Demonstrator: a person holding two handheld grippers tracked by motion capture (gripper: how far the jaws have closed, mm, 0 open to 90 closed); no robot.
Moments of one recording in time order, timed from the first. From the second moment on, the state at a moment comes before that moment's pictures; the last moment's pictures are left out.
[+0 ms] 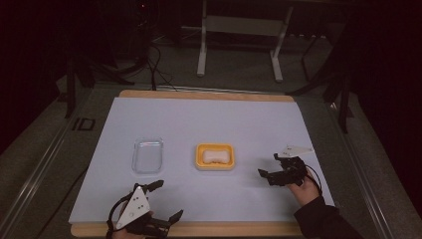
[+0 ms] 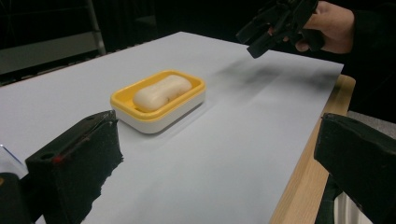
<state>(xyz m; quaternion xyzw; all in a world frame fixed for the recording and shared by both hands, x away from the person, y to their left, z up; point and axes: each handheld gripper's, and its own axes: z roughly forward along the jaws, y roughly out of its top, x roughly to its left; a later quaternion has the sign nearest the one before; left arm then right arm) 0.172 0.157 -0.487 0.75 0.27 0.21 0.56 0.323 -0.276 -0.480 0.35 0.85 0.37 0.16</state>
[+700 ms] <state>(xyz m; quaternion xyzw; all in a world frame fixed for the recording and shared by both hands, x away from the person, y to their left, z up) 0.172 0.157 -0.486 0.75 0.27 0.21 0.56 0.324 -0.272 -0.484 0.34 0.85 0.37 0.15</state>
